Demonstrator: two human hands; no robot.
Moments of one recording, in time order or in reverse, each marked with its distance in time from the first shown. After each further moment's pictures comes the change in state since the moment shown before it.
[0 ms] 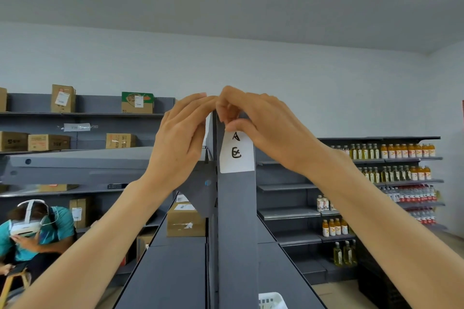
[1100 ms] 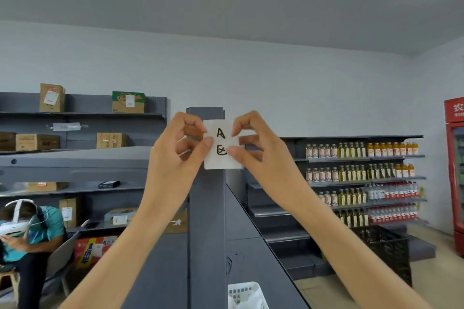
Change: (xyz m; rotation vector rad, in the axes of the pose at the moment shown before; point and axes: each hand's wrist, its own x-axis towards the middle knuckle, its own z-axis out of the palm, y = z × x) left_hand -0.014 0.097 -0.007 -0.576 0.089 -0.492; right_hand -0.073 -0.005 -0.007 0.642 0.186 0.371
